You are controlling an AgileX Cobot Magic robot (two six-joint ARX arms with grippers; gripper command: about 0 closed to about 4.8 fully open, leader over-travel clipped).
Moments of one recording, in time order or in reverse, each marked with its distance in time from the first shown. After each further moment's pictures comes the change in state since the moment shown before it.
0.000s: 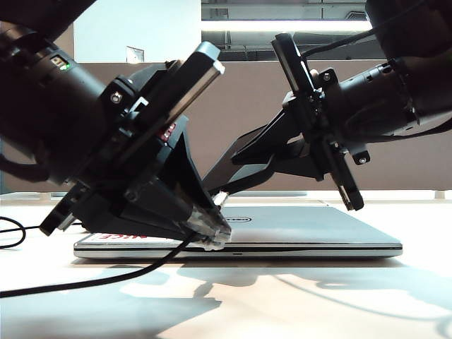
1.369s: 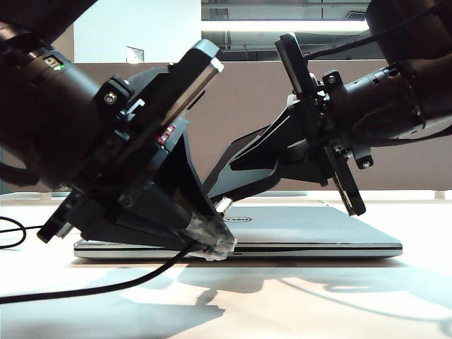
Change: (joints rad) left arm -0.003 0.000 -0.006 0.000 0.026 0.000; right arm -0.006 0.000 0.003 -0.058 -0.093 -0.049
